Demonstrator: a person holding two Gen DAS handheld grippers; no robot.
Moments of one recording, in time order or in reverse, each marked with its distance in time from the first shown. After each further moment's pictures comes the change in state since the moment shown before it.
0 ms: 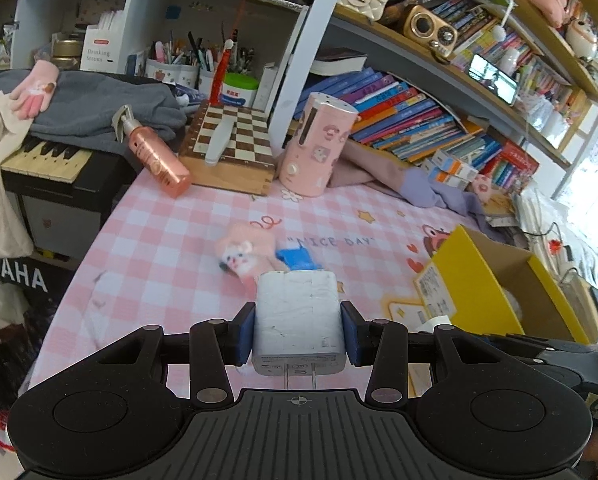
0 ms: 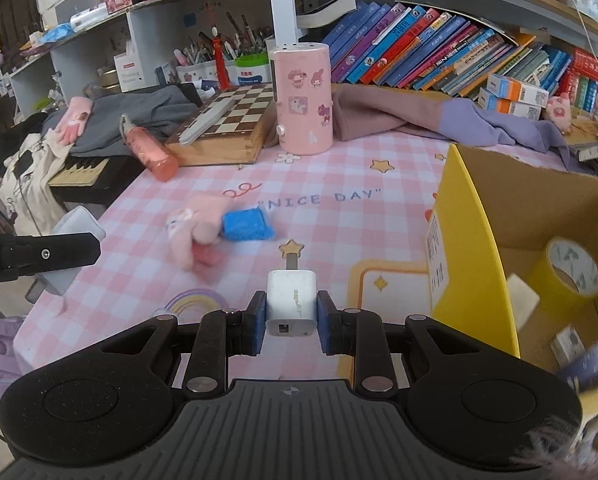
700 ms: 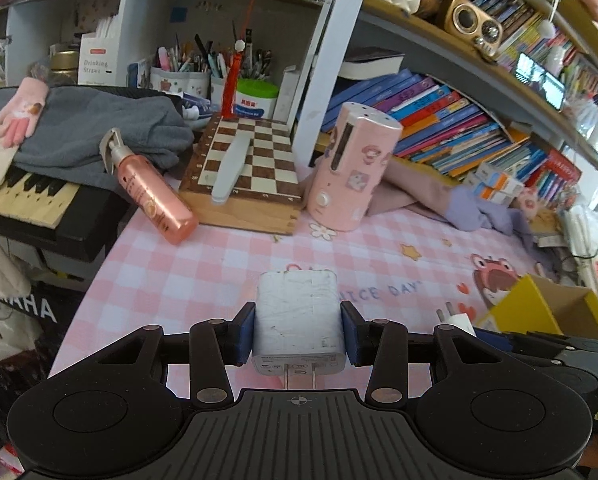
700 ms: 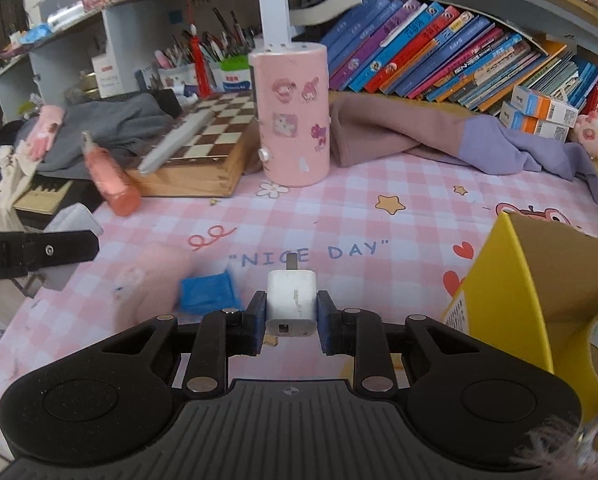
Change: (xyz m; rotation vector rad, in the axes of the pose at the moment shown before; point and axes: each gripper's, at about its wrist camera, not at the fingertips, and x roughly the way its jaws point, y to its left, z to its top) left arm 0.084 0.009 0.057 0.006 -0.002 0.088; right arm 0.083 -0.018 0.063 -0.026 -0.005 -0.005
